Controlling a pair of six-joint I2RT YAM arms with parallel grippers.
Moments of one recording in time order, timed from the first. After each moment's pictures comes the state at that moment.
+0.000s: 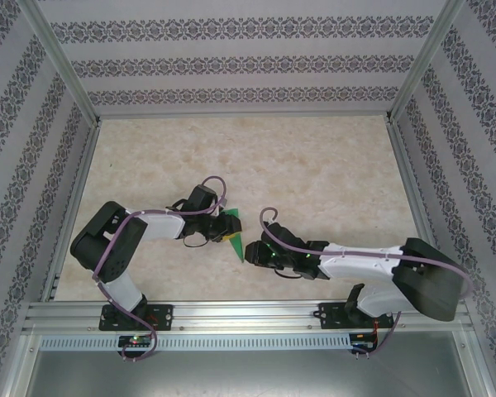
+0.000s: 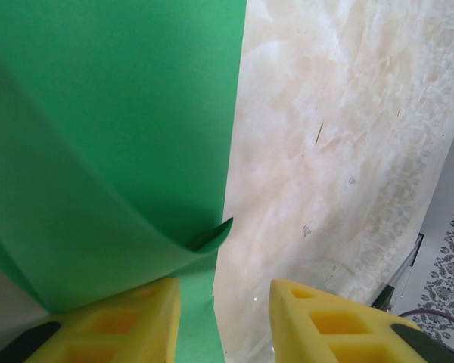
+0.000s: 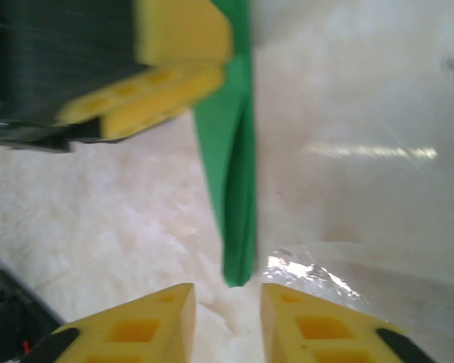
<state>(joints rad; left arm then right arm) -0.56 1.70 0.72 0.06 0.58 -0.94 1.03 1.31 0.50 0.03 -0.05 1.04</state>
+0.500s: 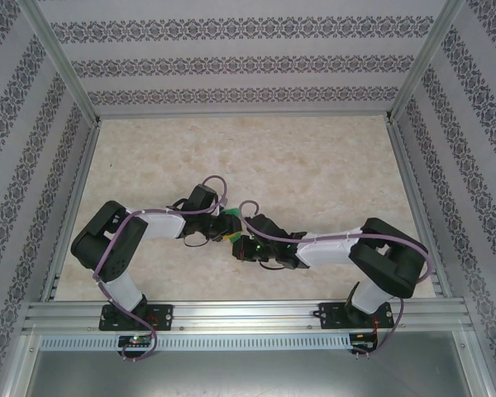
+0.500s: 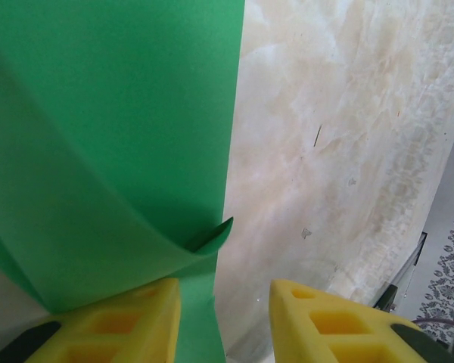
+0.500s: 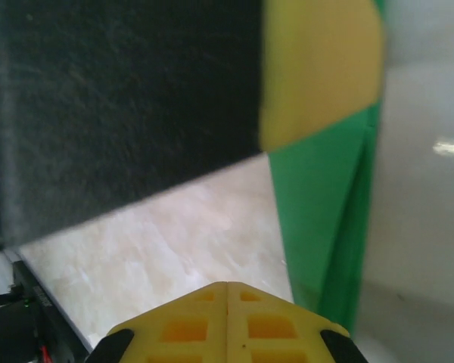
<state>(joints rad) -0.56 1.71 0.72 0.05 0.57 -0.92 0.98 1.62 0.62 0.24 -0.21 1.01</state>
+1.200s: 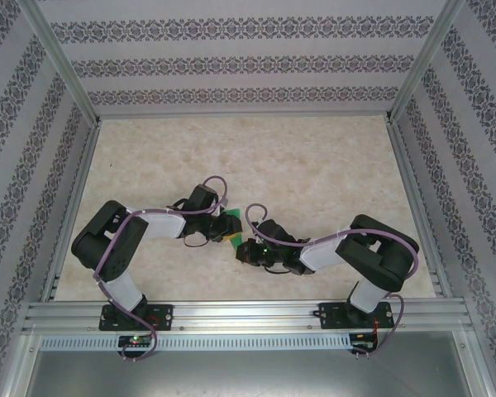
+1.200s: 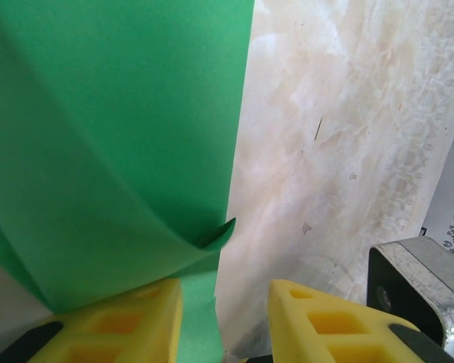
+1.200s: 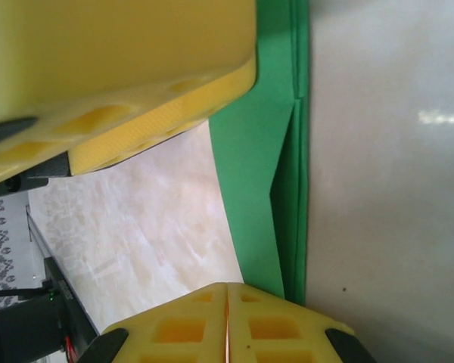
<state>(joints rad) -0.56 1.71 0.73 0.04 0.59 -0.92 0.95 1.66 0.48 0.48 -0.29 1.10</state>
